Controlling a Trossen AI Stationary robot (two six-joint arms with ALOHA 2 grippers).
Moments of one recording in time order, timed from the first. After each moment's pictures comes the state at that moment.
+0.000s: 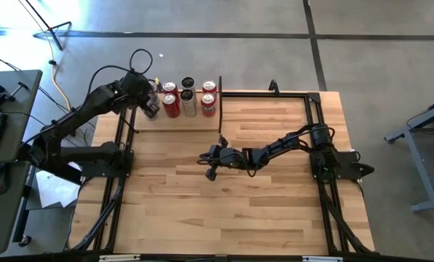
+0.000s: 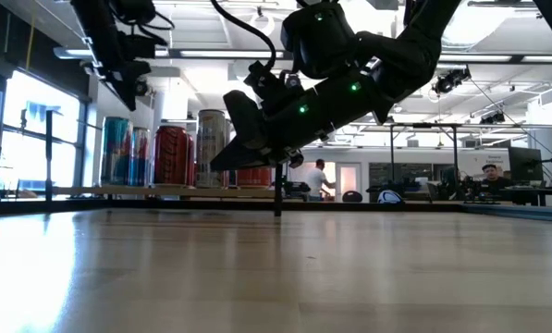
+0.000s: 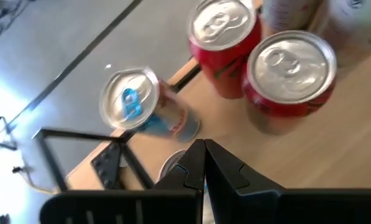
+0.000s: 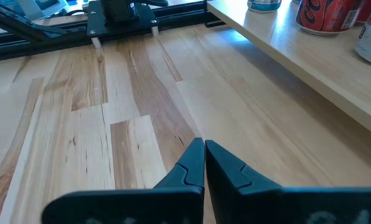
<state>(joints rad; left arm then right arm) 0.80 1.04 1.01 -0.90 -0.33 0.11 0.08 2.07 1.07 0.59 0.32 0.20</state>
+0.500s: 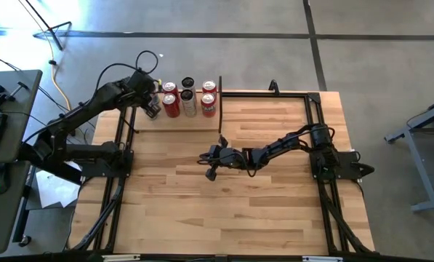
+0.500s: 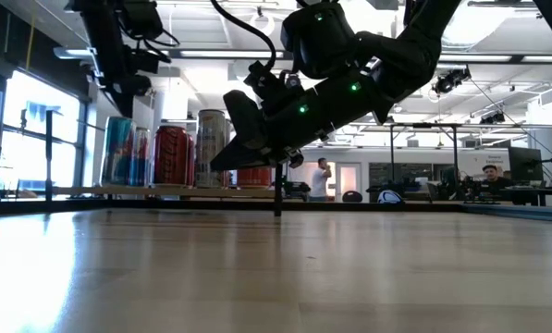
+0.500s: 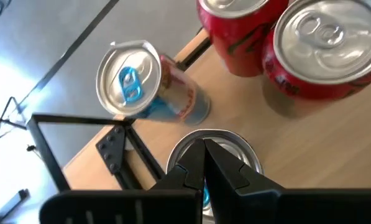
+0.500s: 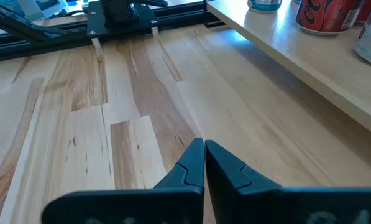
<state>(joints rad) 0.82 1.11 1.01 -0.94 -0.36 0.10 0.08 2.07 1.07 0.59 0.33 0.20</state>
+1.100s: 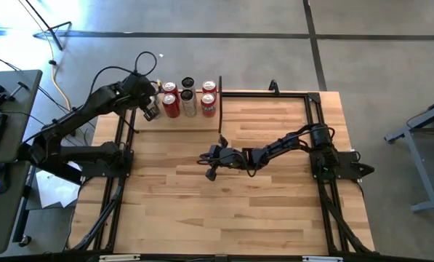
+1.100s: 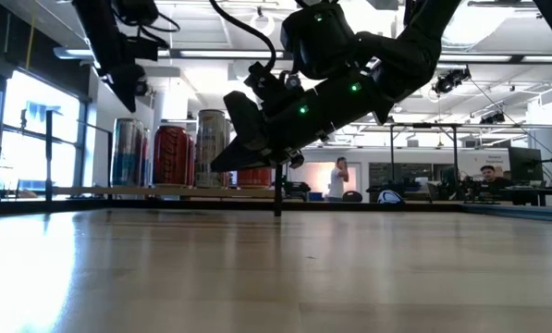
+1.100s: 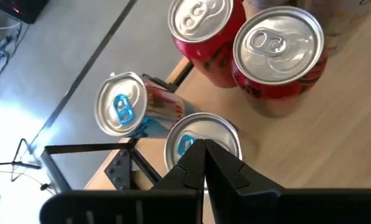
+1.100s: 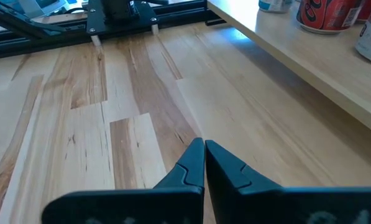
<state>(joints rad) 0.76 1.05 1.00 -0.92 -0.36 0.24 0.08 2.07 1.07 0.59 0.32 0.20</state>
